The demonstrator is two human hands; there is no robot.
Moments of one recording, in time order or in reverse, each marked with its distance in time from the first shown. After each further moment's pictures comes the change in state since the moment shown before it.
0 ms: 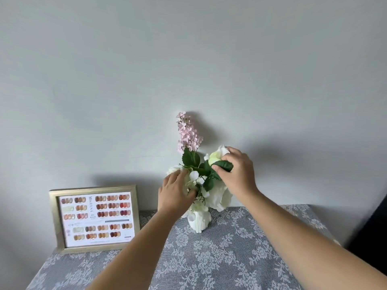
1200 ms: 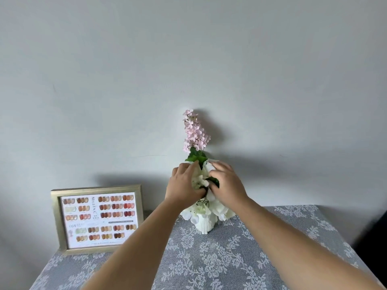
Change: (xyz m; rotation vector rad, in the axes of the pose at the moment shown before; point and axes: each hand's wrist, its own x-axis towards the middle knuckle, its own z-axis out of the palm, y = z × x) left_hand 0.032 -0.007 -0.002 -0.054 -0.072 0.142; right_hand -0.016 0.008 0.055 -0.105 -0.333 -0.157
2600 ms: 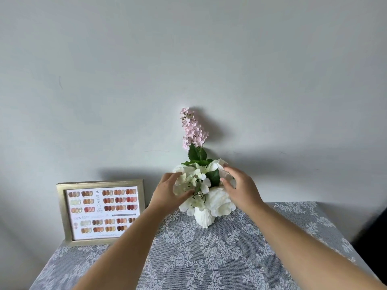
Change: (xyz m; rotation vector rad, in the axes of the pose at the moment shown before) left_hand -0.041 -0.034 -0.015 -0.125 -0.024 -0.111; right_hand -0.034 0.023 -0.011 0.201 0.053 0.203
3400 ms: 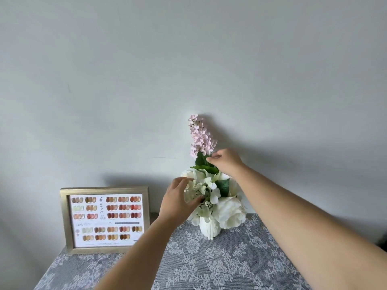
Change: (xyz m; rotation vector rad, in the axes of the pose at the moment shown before) left_hand 0.007 0.007 0.007 -0.033 0.109 0.038; right_hand 0.110 -0.055 0.012 0.014 -0.282 0.301
